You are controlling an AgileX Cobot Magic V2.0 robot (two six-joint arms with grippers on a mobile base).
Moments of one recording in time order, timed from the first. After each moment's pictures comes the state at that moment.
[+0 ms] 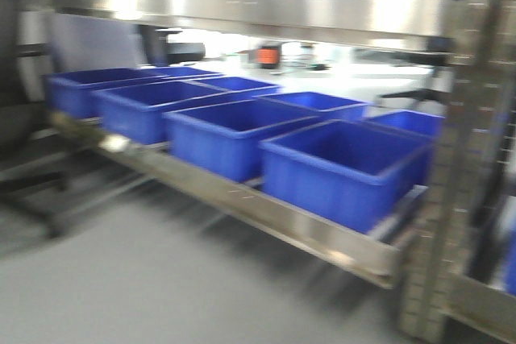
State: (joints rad) left arm -0.07 -0.02 0.03 -0.02 0.12 -0.02; right arm -0.01 0.19 -0.38 0.14 0.21 -0.12
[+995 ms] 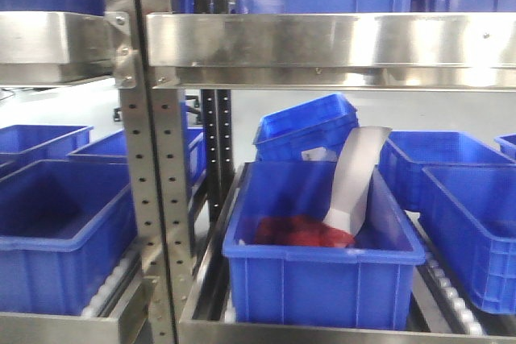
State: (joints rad) left arm -0.07 -0.02 0.03 -0.02 0.12 -0.02; right arm -0.01 0.19 -0.38 0.14 0.21 -0.12
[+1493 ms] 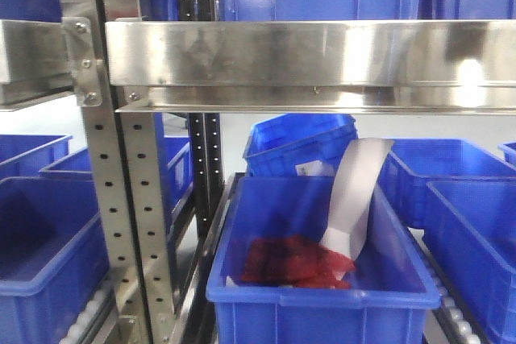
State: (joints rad) left arm -0.07 -0.02 0.03 -0.02 0.12 -0.02; right arm -0.01 0.19 -0.38 0.14 0.21 -0.12
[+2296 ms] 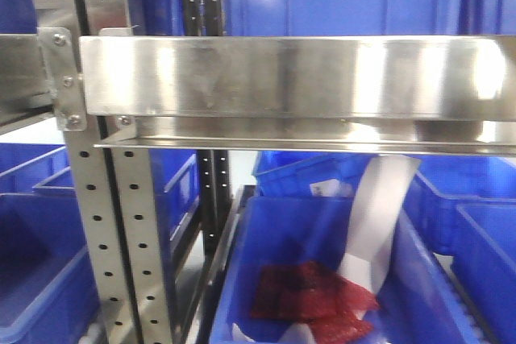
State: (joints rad) left arm -0.07 -0.02 0.03 -0.02 0.12 -0.02; right arm -0.01 0.19 -0.38 0.14 0.21 -0.12
